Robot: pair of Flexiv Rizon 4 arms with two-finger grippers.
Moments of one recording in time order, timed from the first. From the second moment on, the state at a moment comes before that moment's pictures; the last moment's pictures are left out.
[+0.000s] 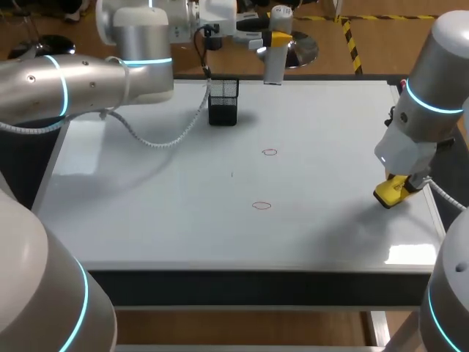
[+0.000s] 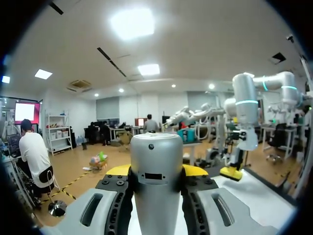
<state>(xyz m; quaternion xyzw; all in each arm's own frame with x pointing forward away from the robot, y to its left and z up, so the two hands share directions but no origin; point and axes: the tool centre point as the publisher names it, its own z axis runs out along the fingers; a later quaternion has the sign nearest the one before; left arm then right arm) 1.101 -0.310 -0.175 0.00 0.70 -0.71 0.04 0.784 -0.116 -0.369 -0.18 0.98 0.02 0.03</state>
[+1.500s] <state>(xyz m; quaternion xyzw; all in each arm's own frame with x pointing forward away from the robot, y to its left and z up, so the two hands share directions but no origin) 1.102 -0.310 -0.176 0.00 0.70 -0.71 0.04 0.813 0.029 -0.369 -0.43 0.90 0.02 0.03</state>
